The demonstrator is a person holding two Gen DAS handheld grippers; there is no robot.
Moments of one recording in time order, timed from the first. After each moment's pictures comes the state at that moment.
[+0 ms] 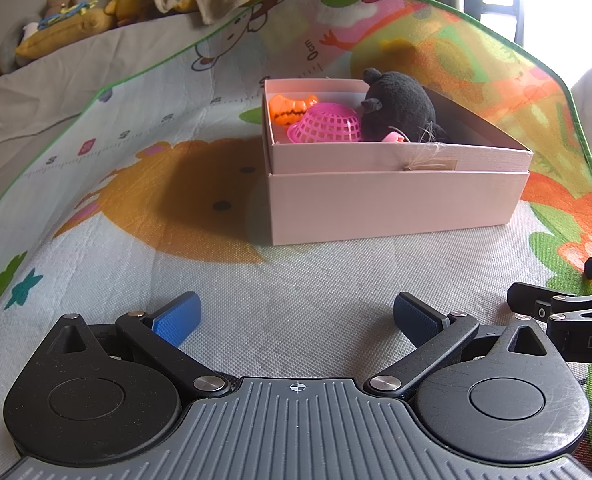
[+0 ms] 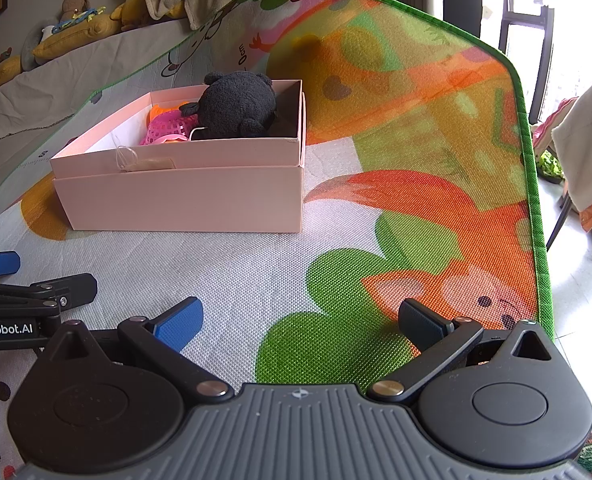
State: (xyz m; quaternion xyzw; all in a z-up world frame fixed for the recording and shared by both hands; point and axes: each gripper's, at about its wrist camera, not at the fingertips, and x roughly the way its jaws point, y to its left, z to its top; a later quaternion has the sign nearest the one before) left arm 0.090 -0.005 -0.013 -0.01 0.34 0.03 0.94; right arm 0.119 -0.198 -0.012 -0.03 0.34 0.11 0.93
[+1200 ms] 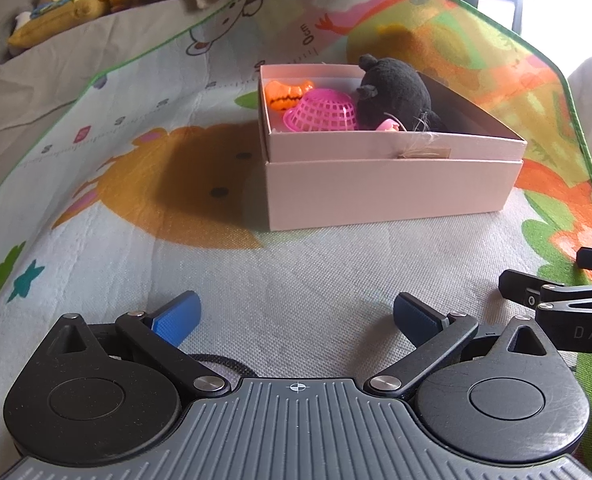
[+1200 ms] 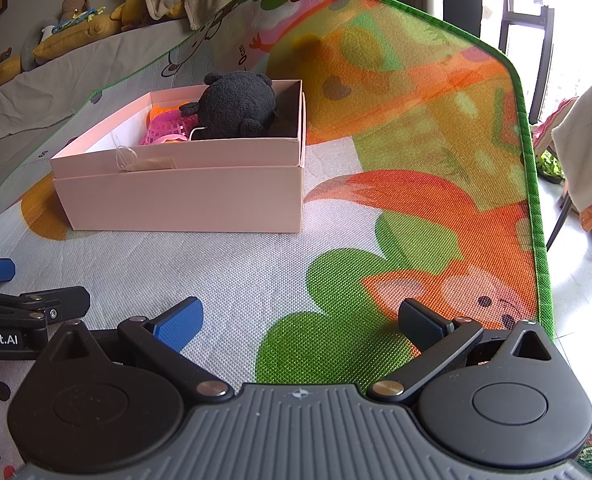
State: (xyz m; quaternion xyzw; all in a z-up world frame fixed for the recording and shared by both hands) left arm 0.089 -0.007 -0.009 -0.01 0.37 0.02 0.93; right arm 0.119 -0.197 -0.012 -0.03 0.34 0.11 0.93
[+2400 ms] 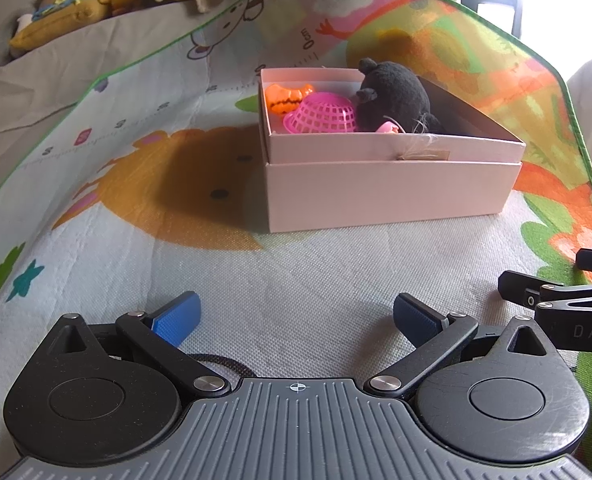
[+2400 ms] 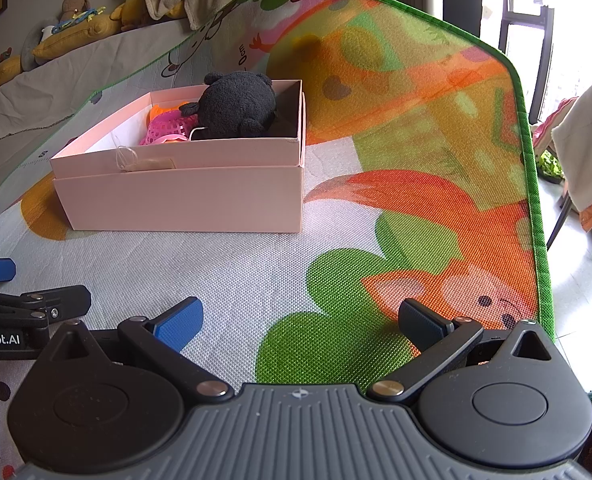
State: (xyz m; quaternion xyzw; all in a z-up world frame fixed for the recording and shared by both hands) left arm 0.087 -0.006 -0.009 -0.01 0.36 0.02 0.93; right arm 0.119 -0.197 -0.012 -0.03 0.34 0.11 0.93
